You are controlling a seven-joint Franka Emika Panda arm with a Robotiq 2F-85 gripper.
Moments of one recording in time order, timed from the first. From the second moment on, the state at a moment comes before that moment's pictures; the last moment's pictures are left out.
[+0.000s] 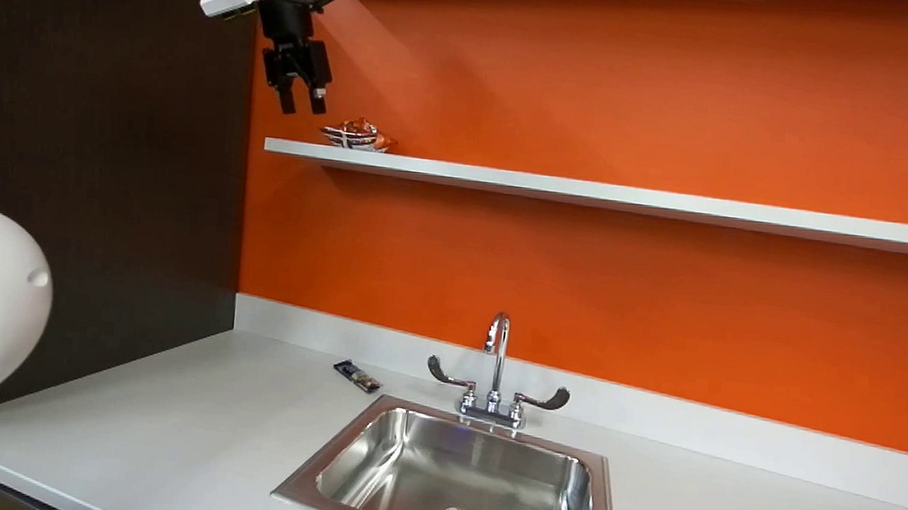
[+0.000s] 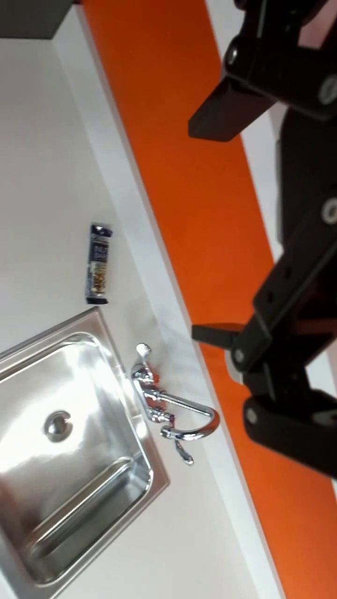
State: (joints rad) arm 0.22 -0.12 0.08 -1.69 -0.21 1.82 0.67
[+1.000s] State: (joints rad) arm 0.19 -0.38 0.07 -2.28 -0.02 1.82 0.10
